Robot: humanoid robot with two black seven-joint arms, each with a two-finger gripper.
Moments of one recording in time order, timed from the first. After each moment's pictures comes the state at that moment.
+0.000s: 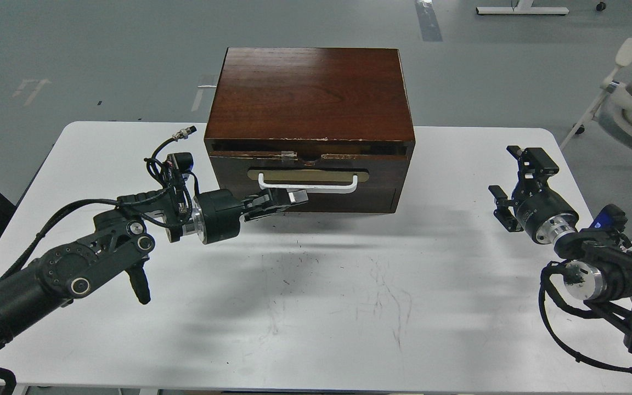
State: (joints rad) left arm -0.66 0.37 -0.58 -1.07 1.29 -0.41 -0.45; right arm 0.65 -0.55 0.26 0.89 -0.01 0.04 0.49
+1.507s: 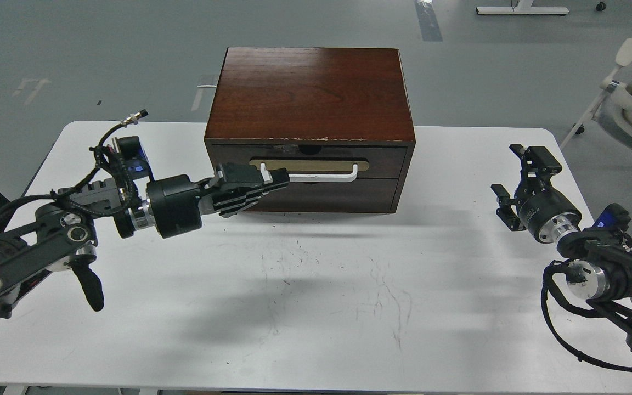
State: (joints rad) left arm -0.63 0.67 -0.60 -1.38 0.85 -0.49 -0.49; right arm 0.65 -0.56 0.27 0.89 -0.01 0.04 0.49
